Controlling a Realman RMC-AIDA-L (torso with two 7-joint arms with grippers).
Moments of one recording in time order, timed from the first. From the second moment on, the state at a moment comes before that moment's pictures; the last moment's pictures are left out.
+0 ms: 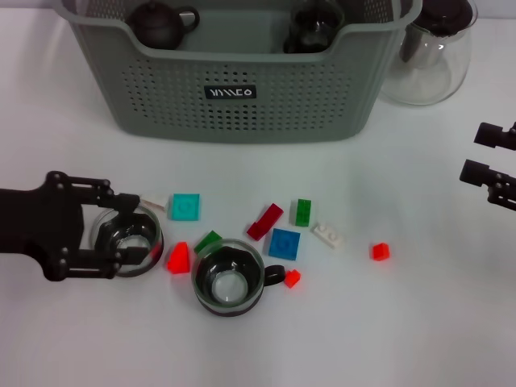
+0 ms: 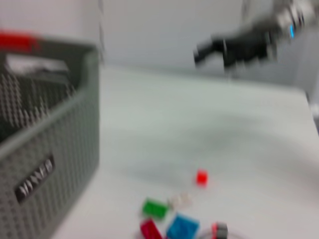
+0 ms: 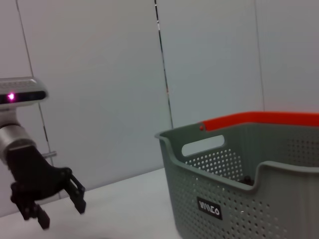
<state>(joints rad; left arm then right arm) -0.34 -2.17 0.57 1.28 2.27 2.01 -1.35 0.27 2.08 -0.60 -0.86 -1.83 -1.82 1.29</state>
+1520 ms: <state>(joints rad) -0.27 -2.17 0.89 1.24 2.39 1.68 -1.57 0.31 2.07 -0.59 -0.83 -1.89 -1.81 1.32</state>
